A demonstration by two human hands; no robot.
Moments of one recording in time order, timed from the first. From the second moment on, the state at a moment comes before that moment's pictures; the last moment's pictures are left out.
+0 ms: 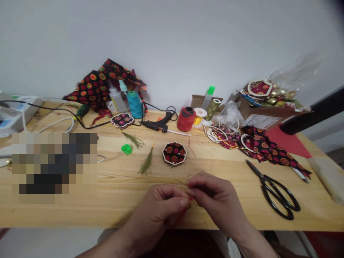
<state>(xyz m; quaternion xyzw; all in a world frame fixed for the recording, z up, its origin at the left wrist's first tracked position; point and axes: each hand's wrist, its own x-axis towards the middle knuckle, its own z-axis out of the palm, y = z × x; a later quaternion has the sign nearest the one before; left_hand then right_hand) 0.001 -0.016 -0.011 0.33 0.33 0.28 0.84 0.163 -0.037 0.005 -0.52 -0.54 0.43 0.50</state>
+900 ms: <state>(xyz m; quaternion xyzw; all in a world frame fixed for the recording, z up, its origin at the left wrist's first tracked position) 0.005 -0.014 -0.008 0.28 0.35 0.32 0.84 0.160 -0.041 -0.002 -0.53 -0.47 0.49 0.51</state>
